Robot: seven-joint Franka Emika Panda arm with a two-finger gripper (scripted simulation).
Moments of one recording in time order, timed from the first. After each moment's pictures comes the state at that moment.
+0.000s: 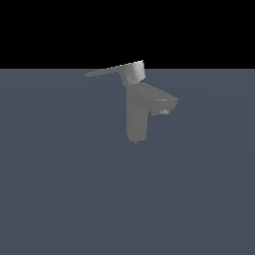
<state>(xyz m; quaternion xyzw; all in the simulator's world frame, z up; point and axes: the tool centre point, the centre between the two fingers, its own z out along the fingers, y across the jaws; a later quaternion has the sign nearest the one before) -0.259 -0.019 0.463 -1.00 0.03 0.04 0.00</state>
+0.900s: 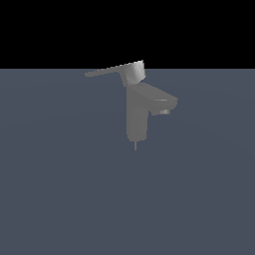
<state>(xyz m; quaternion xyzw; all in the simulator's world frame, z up) -0.256 -0.008 0.461 -1.00 0.03 0.05 -0.02</state>
